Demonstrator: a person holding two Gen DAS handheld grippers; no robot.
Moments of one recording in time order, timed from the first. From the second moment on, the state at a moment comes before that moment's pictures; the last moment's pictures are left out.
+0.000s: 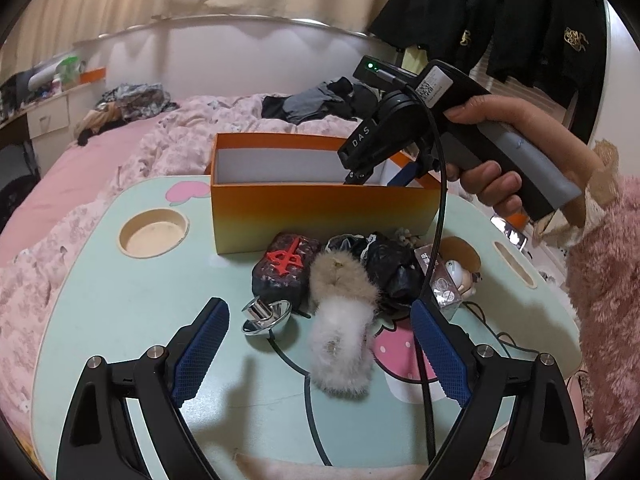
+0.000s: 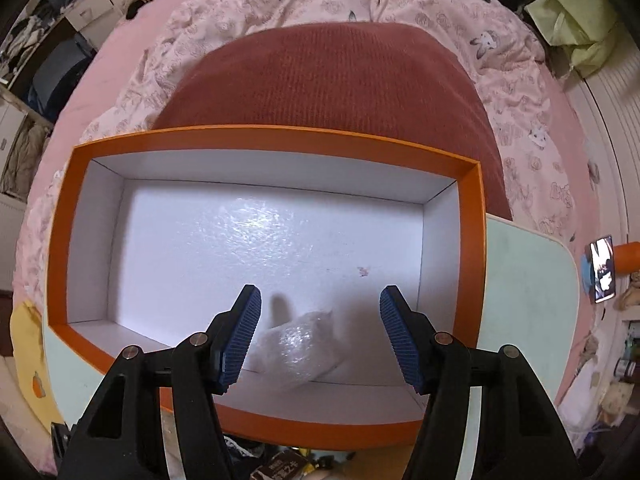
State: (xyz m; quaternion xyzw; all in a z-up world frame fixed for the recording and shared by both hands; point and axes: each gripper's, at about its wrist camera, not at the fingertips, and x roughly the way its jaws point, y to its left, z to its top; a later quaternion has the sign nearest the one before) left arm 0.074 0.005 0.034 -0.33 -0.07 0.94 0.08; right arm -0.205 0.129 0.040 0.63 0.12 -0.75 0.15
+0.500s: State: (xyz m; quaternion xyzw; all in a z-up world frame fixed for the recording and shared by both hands) left arm 0.076 0.004 0.035 -0.33 -0.07 0.94 0.08; right arm -0.206 0.123 0.023 0.66 0.22 -0.71 0.10
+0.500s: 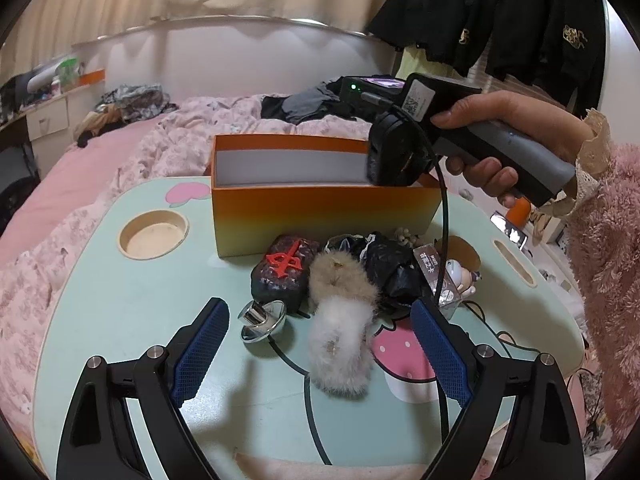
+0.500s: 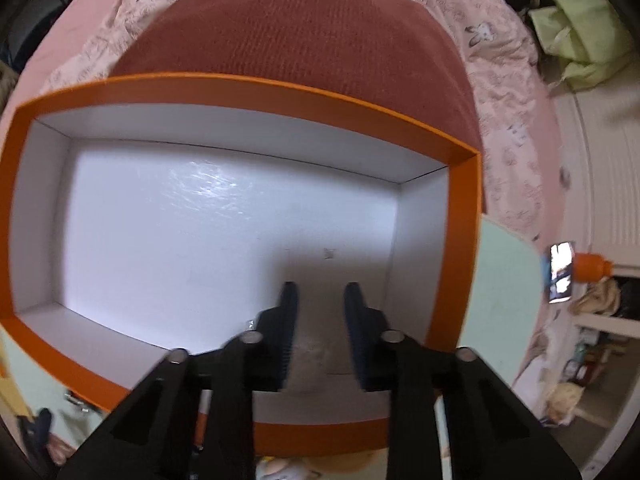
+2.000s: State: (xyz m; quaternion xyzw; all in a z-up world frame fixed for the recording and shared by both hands) left arm 0.067 0.000 0.026 -0.36 -0.07 0.93 0.09; right arm -0.206 0.105 0.045 0.68 0.23 -0.68 0.15
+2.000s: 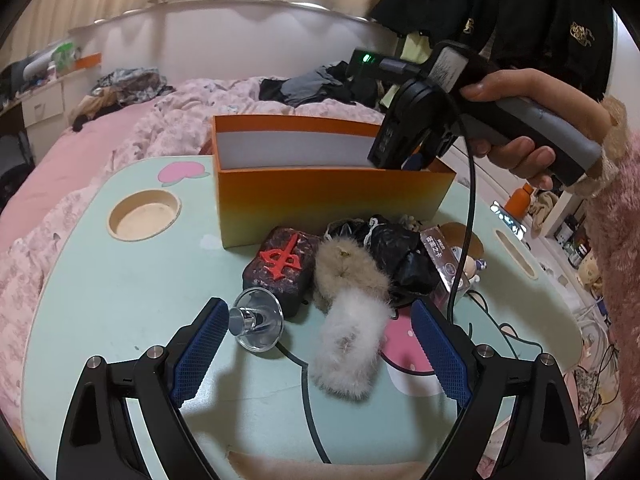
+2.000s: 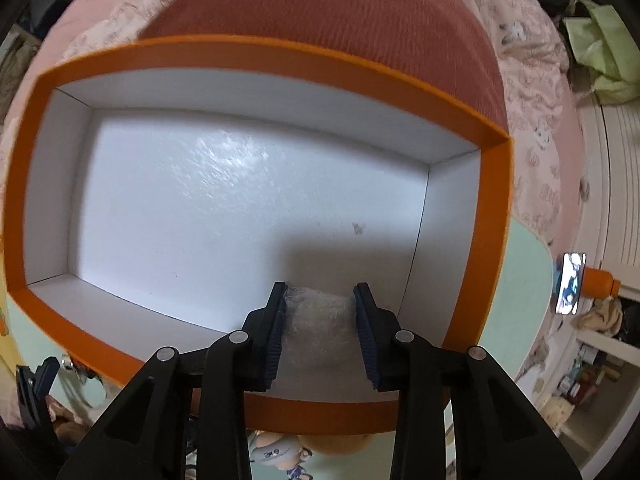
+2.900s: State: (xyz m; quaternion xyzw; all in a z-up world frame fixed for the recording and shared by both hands) left arm -0.057 -0.052 0.011 -0.47 -0.11 0.87 0.02; right arm -0.090 0.206 0.079 0.49 -0.10 -0.83 0.26
